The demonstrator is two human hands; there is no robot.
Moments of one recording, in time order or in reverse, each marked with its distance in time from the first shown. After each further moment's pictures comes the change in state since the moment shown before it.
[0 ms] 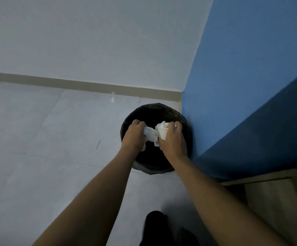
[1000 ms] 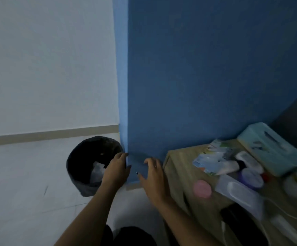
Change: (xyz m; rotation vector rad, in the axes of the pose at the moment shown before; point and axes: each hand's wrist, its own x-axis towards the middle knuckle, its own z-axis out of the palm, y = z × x) left_hand -0.146 0.164 -0.023 -0.008 -0.121 0.278; right_hand -0.184 0.056 -0.182 0.078 0.209 0.108
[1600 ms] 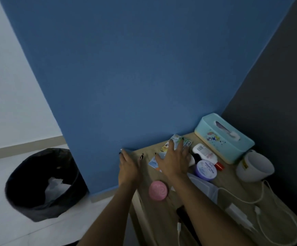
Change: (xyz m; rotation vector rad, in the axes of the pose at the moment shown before) left_hand 0.022 0.179 0.123 -0.412 -0.035 -0.112; right_hand 0.051 0.174 -0.131 -0.388 0.154 0.411
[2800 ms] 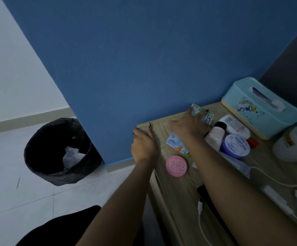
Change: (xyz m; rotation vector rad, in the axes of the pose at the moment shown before) left_hand 0.016 -0.018 0.027 0.075 0.250 -0.162; right_hand 0.039 -0.025 0.018 -0.051 -0.254 0.229
